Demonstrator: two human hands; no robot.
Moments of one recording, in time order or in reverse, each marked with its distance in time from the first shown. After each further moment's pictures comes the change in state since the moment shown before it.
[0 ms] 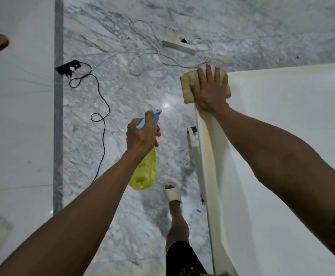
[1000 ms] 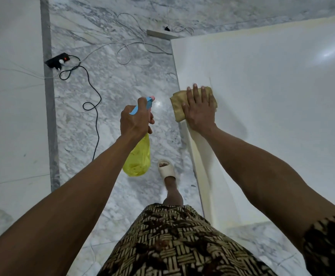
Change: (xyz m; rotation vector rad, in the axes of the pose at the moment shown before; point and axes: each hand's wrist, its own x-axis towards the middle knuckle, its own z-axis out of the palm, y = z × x) left_hand -0.128 -0.048 -0.012 0.002 -0.071 0.046; right_hand -0.237 0.014 0.036 -0.069 0.118 -0.021
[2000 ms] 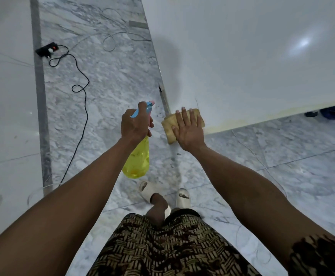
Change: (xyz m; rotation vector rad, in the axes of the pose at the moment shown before) left_hand -0.285 -0.144 0.012 0.041 -0.043 0.042; right_hand -0.372 0.012 0.009 -0.022 -0.087 -0.025
